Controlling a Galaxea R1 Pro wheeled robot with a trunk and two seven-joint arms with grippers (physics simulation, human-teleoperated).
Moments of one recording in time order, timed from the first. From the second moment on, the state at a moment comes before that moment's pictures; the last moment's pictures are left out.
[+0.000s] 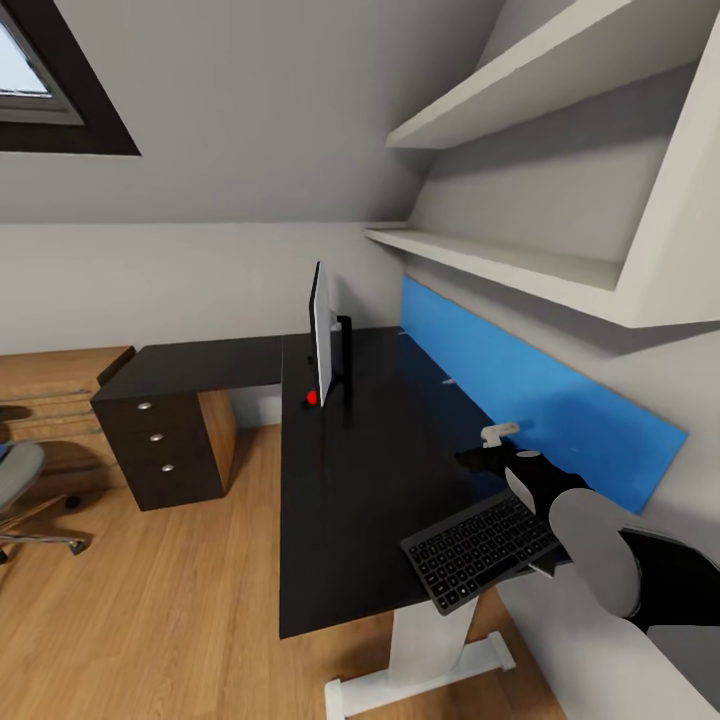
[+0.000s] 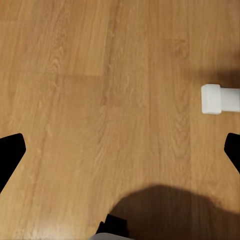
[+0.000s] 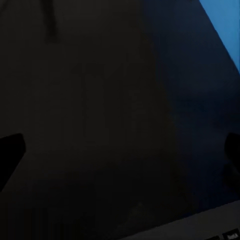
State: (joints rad) left arm -0.05 -0.01 0.00 -0.35 0.22 -0.41 0.13; right arm -1.13 -0.10 -0.21 -0.11 0.38 0.08 0.21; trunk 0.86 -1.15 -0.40
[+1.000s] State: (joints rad) left arm -0.05 0.11 0.10 -1.10 0.43 0.31 0.12; right arm -1.13 -0.10 -0.21 -0.11 0.37 0.08 0.21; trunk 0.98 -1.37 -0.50
